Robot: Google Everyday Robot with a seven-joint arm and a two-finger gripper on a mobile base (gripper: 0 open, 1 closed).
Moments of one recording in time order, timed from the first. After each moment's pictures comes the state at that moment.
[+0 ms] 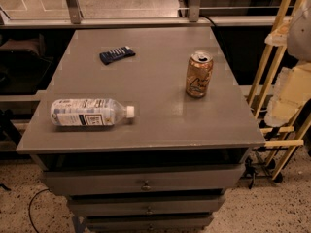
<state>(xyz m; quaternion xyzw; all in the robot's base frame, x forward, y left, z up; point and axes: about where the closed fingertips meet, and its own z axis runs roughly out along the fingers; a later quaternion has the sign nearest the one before) 0.438 -0.213 0.991 -0.60 0.78 -0.05 0.18</state>
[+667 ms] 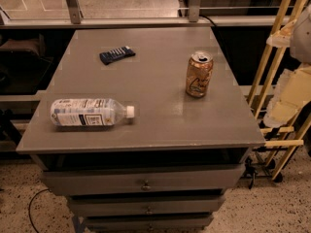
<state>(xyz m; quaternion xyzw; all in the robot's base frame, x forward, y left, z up) 0.439 -0.215 0.988 -0.59 0.78 -0.04 0.20</state>
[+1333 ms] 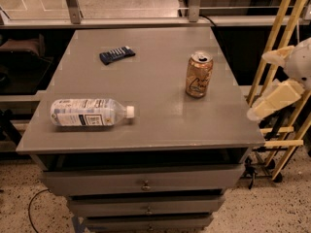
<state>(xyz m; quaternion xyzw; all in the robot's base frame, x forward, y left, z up) 0.505 -0.242 0.924 -0.52 0.78 0.07 0.33</state>
